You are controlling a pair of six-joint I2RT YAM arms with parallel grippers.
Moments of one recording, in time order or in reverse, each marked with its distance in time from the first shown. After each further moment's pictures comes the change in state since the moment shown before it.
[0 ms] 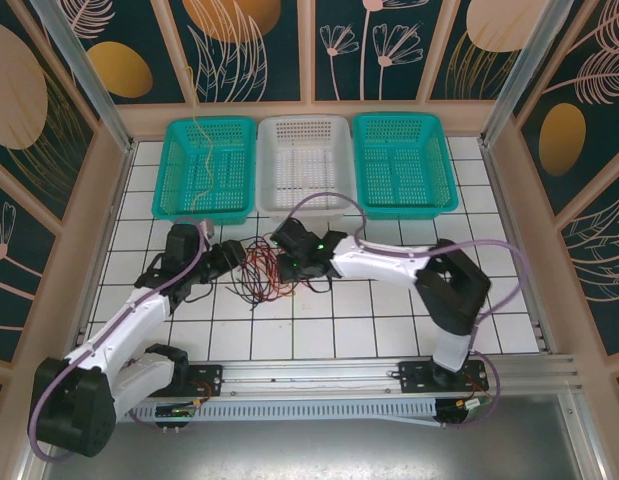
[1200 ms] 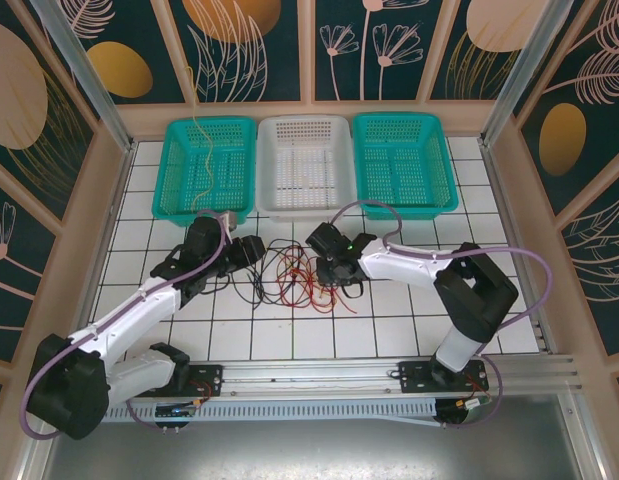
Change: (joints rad) left arm -0.164 0.076 0.081 0.048 -0.069 -0.006; right arm -0.129 -0.097 -0.227 -0.073 0.032 0.073
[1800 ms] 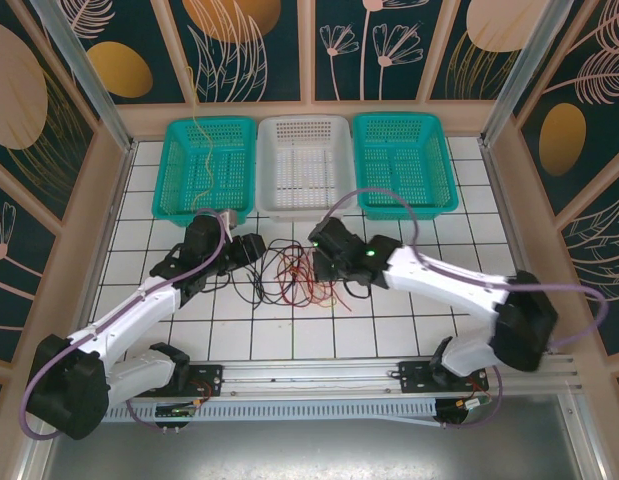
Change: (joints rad) left arm 0.000 -0.001 0.017 0.021 0.026 -0.001; right arm 0.106 -0.325 0.085 -0.068 0.102 -0.092
